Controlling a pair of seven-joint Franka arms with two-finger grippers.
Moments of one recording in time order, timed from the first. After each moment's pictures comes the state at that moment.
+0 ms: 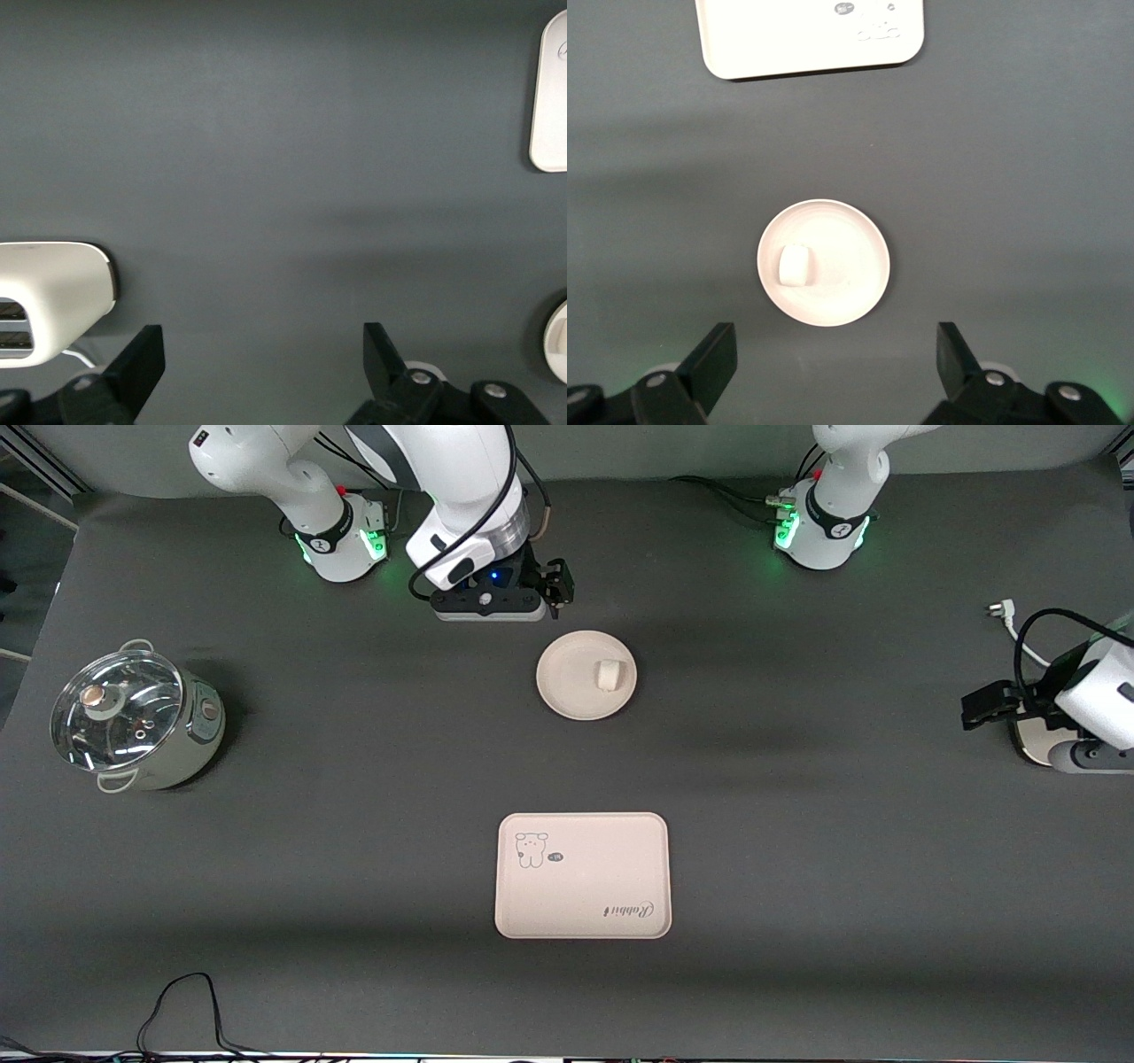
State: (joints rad) left arm 0.30 0.15 -0.36 -1.51 0.10 1.57 -0.01; right arm 0.88 0.16 -0.09 -1.63 0.11 1.81 0.85
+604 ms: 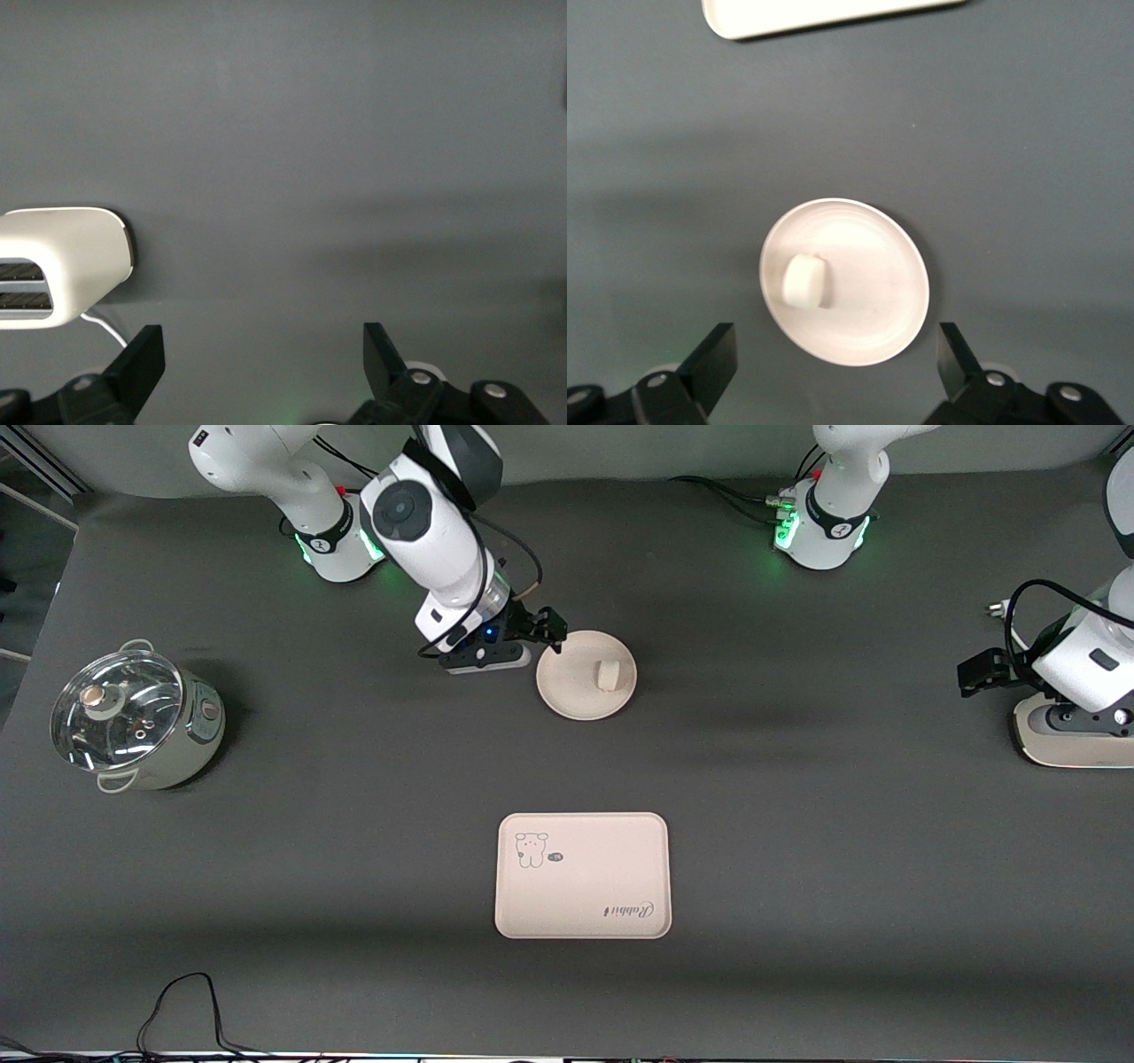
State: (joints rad) left arm 0.31 0.02 -0.34 -1.69 0.10 1.58 0.03; right arm 0.87 0.10 -0.10 -2.17 0.36 2.40 0.58
